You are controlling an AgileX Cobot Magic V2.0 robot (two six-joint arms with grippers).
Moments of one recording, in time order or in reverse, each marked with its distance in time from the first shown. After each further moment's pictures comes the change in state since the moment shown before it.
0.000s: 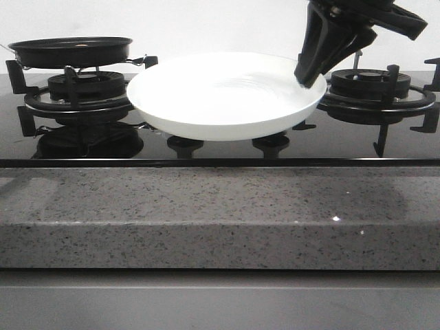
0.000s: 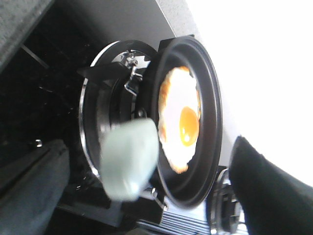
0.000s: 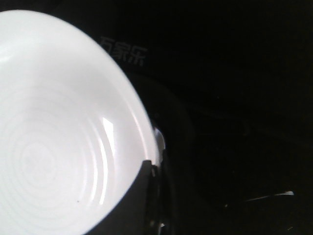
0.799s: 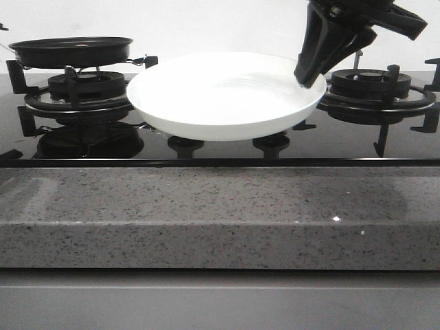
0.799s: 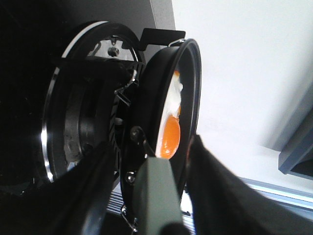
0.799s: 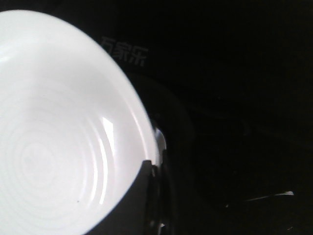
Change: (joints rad) left arm 0.000 0.164 -0.002 -0.260 0.122 0.077; right arm 0.000 0.000 0.000 0.000 0.000 0.000
